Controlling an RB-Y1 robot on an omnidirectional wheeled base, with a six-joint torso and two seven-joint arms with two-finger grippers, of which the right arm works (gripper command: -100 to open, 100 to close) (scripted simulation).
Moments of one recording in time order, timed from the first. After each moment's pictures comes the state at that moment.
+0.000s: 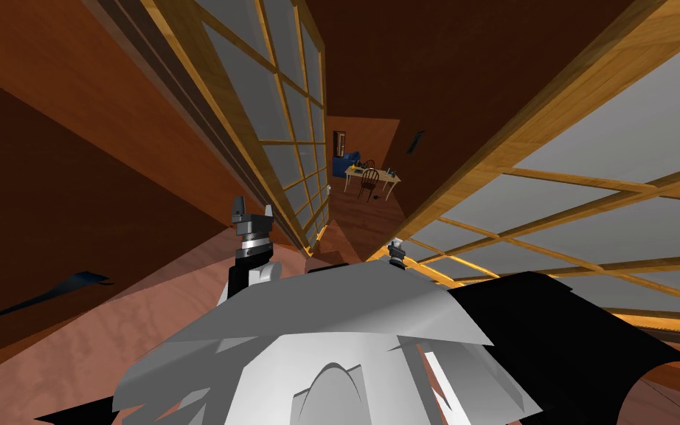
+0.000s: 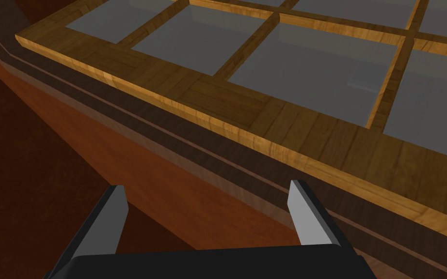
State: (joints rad) arm 0.15 -0.29 -0.38 -0.62 -0.31 -0.92 1.40
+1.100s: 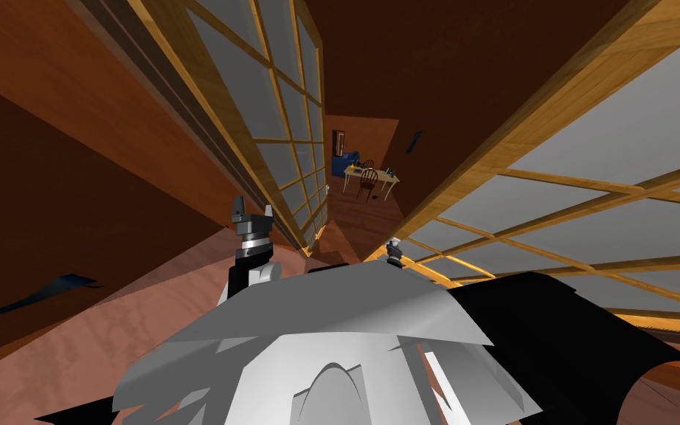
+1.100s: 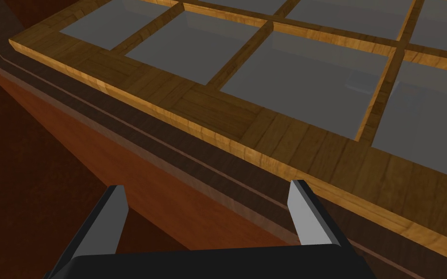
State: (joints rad) arm 0.13 -0.27 -0.36 -0.61 -0.34 -0.92 1.25
